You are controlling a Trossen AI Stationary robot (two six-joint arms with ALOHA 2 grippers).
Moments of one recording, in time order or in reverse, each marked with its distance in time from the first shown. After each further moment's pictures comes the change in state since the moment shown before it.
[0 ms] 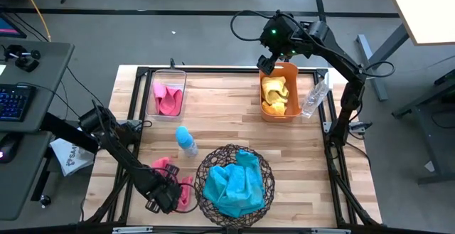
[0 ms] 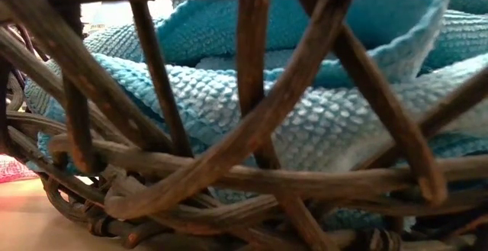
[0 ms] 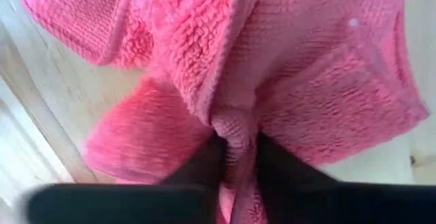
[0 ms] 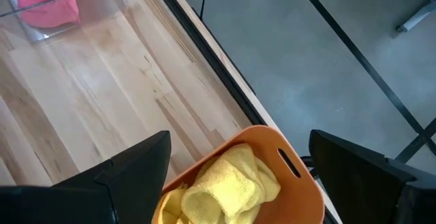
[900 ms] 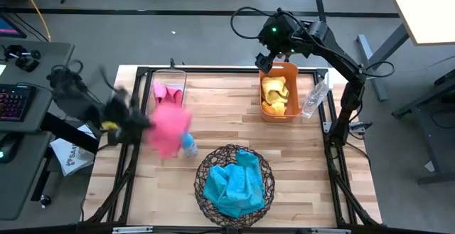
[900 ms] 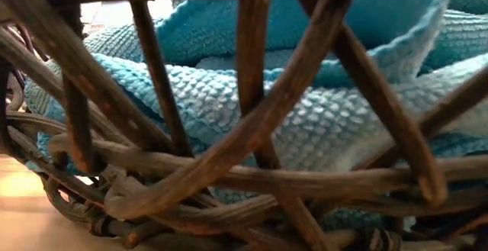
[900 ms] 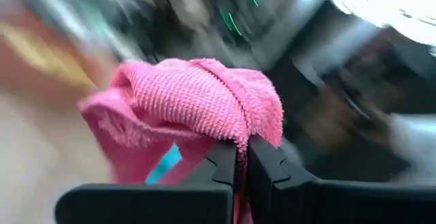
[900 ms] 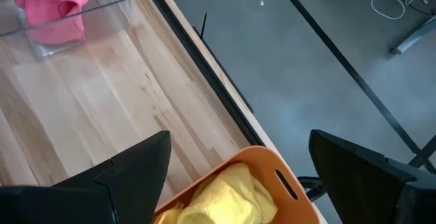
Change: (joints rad) left arm 0.176 -0.958 0.269 0.052 -0.558 -0.231; right arm 0.000 0.000 0.000 0.069 0.000 -0.045
